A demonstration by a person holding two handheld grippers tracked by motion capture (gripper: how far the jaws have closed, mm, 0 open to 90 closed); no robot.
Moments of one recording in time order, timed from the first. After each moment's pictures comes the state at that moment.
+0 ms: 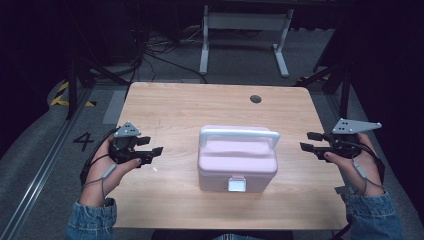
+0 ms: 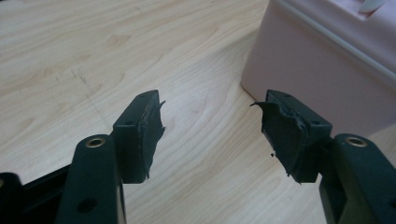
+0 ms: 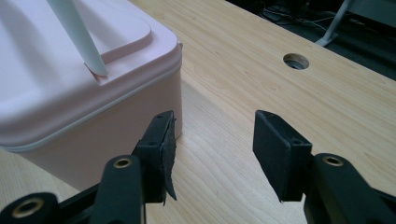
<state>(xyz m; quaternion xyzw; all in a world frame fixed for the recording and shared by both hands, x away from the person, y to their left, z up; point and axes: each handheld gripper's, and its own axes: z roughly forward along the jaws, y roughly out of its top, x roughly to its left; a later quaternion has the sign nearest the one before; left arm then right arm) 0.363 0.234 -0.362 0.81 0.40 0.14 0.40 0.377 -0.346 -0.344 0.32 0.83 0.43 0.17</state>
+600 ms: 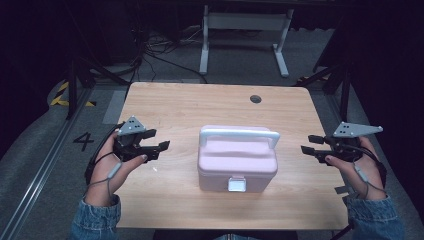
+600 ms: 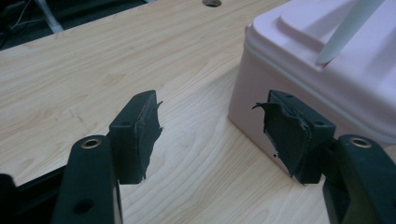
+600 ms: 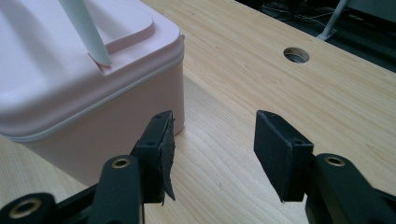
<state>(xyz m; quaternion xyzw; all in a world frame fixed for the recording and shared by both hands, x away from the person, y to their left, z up) 0.359 0.214 -0.340 0.80 0.38 0.16 0.43 0.369 -0.348 -0.347 0.32 0.83 0.43 0.17</state>
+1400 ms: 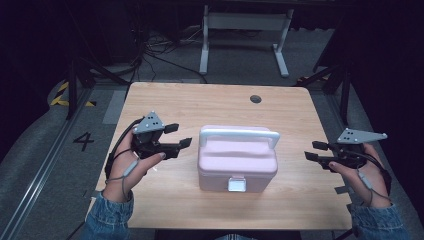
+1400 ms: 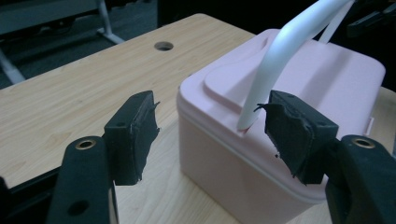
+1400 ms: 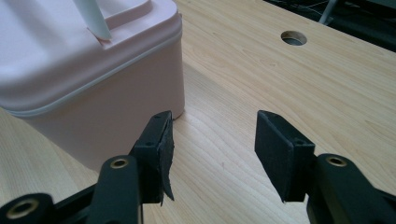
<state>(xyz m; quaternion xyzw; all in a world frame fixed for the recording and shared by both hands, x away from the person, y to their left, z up) 0.362 0.167 -0.327 0.80 0.29 0.14 0.50 0.355 -0.357 -0.356 0.34 0.82 0.42 0.17</state>
